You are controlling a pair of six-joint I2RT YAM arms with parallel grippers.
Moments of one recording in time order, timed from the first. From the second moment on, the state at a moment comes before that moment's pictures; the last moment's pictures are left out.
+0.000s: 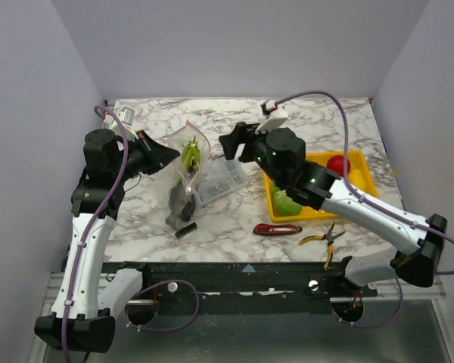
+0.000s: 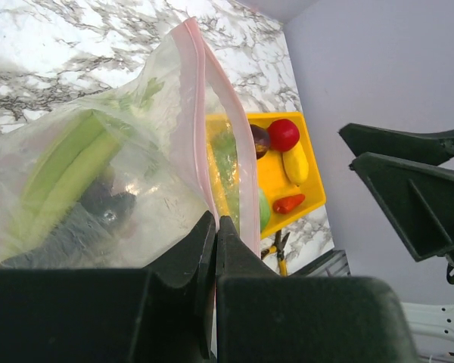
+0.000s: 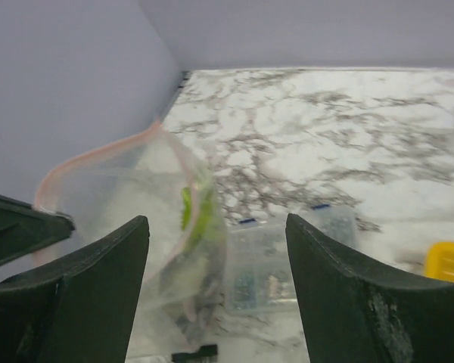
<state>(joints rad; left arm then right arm) -0.07 0.91 1.10 -0.50 0.55 -0.68 0.98 1.42 1.37 -0.04 0.43 0.43</state>
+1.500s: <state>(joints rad) -0.07 0.92 1.10 -0.50 0.55 -0.66 0.68 1.31 0.80 -0.52 0.50 0.77</state>
